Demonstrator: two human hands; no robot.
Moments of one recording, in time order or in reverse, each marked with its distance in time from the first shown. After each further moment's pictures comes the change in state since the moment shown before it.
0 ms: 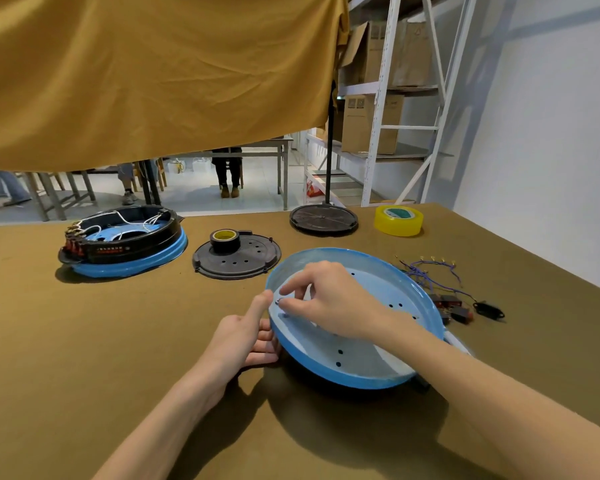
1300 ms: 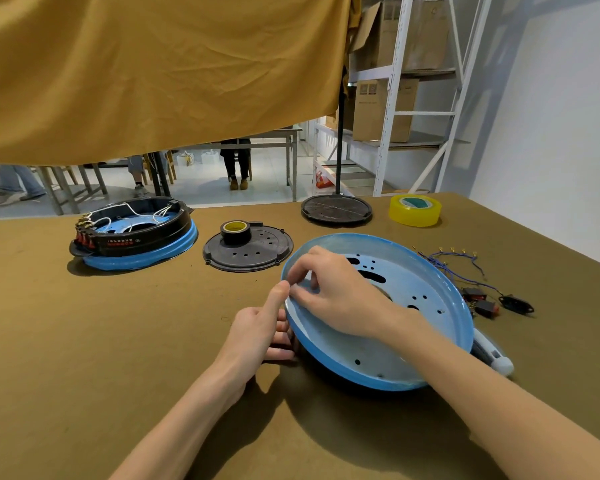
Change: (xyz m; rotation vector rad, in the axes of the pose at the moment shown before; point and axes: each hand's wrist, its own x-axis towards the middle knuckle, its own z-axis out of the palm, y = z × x) left_hand -0.004 0.004 0.007 0.010 0.009 0.055; right_hand 0.009 -0.004 0.014 0.005 0.028 -0.017
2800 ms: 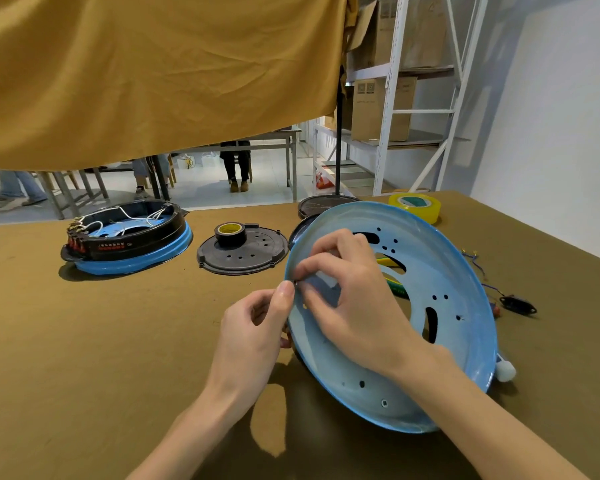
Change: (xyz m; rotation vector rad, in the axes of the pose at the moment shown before) left_hand -0.036 0.017 0.012 0.051 0.057 0.456; right_hand -0.039 -0.011 -0.011 0.018 0.403 -0.160
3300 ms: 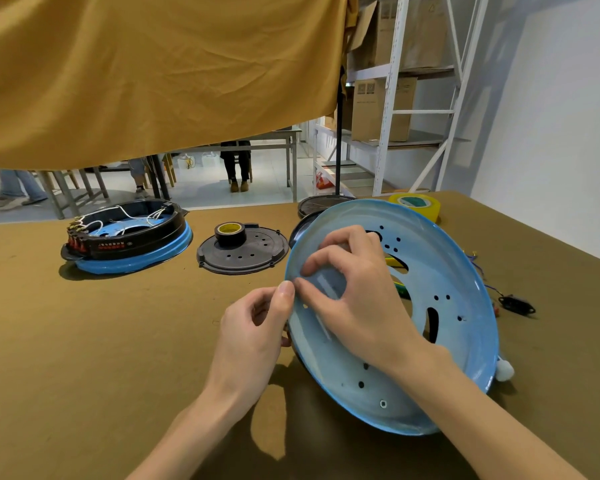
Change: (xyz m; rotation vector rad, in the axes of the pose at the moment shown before) left_hand -0.001 -0.001 0.001 0.000 0.011 0.020; right_hand -0.001 0.003 0.000 -0.018 0.046 0.082
